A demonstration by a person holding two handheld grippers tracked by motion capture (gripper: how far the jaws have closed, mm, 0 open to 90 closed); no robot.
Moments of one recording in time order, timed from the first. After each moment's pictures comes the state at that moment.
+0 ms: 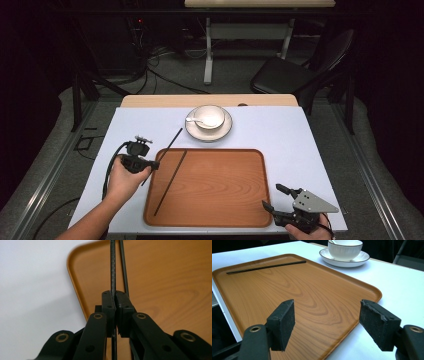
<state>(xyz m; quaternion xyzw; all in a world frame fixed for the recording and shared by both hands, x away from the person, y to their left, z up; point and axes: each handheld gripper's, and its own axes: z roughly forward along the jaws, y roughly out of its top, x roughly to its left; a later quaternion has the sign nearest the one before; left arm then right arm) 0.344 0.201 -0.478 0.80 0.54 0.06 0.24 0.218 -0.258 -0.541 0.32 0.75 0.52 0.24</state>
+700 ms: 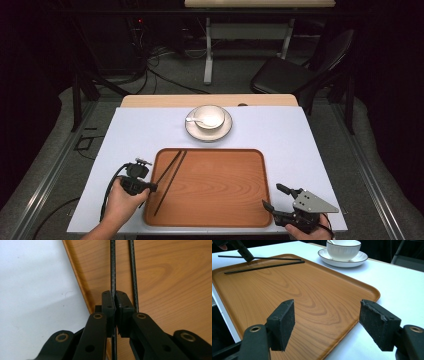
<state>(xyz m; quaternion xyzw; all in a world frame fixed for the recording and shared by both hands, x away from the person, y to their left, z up) 0.315 0.204 -0.515 0.81 0.55 0.03 0.20 0.217 -0.258 -0.541 0.32 0.75 0.52 0.25</state>
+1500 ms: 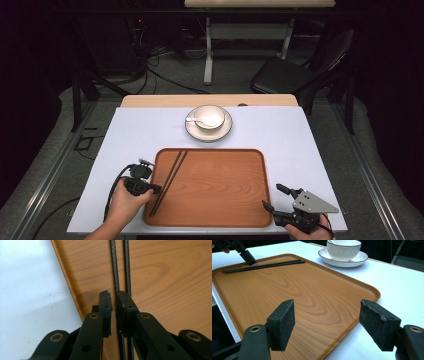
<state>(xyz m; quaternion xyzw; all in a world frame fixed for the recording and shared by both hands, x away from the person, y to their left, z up) 0.315 0.199 -0.520 0.81 0.55 0.02 0.21 0.217 -0.258 -0.541 0.32 0.75 0.52 0.25</state>
